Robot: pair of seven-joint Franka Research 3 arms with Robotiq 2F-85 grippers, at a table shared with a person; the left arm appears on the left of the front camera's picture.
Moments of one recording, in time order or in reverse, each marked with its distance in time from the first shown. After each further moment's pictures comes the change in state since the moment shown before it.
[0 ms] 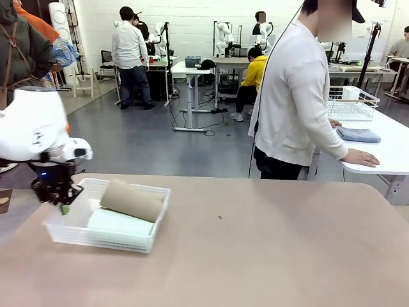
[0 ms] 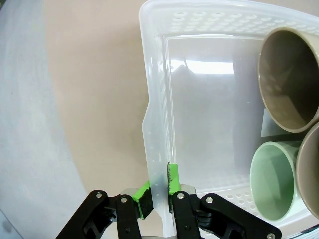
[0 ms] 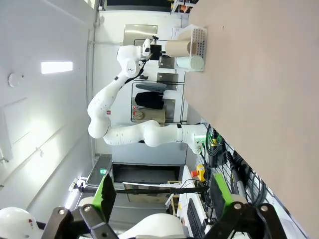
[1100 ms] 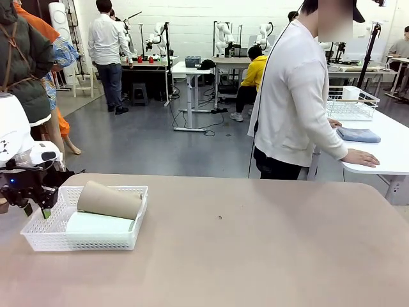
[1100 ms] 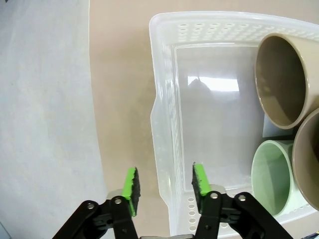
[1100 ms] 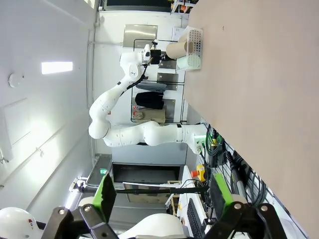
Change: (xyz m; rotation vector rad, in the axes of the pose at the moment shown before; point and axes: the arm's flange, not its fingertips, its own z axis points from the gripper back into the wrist) left arm -0.022 0.050 -0.007 -0.008 -0.044 0.091; right arm 0.000 0.000 0.000 0.000 0.000 0.000
